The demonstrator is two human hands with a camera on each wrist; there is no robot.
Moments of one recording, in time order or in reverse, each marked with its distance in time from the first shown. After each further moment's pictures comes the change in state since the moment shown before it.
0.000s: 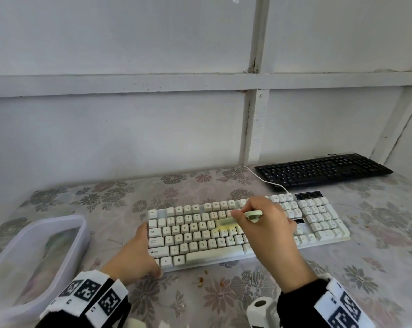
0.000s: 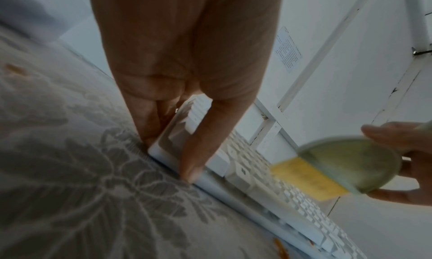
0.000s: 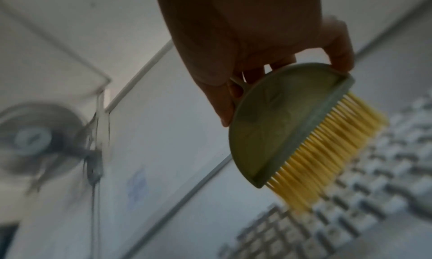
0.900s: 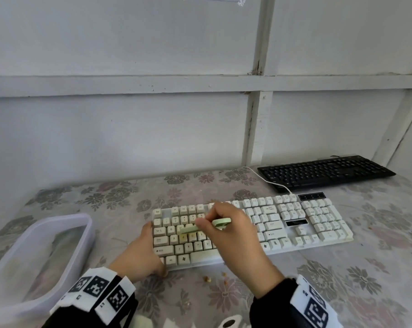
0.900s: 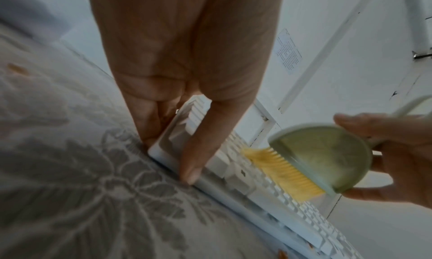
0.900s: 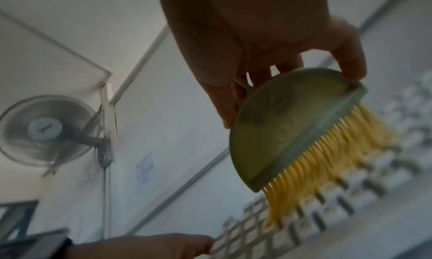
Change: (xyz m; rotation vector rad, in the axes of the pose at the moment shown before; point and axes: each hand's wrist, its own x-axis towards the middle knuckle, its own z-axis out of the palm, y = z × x) left_hand -0.002 0.005 -0.002 0.039 -0.008 0.029; right_hand -0.016 -0.032 0.034 0.235 -0.251 -0.020
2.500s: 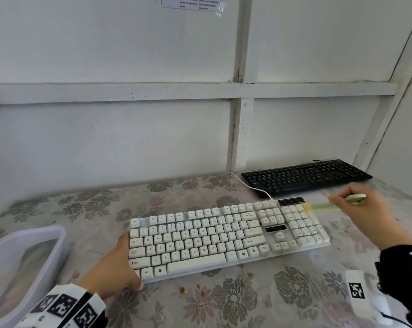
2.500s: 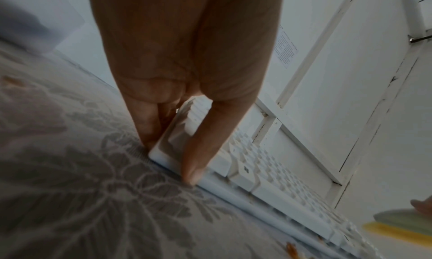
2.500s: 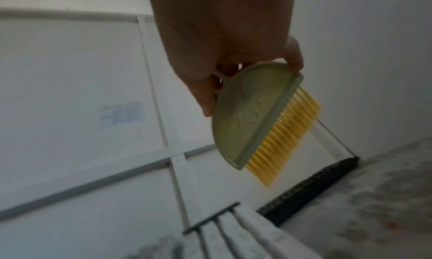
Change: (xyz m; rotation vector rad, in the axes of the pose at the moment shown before) left_hand -0.002 0.003 0.003 -0.035 0.011 -0.051; right_hand 0.040 0.139 -0.233 -0.270 0.434 0.168
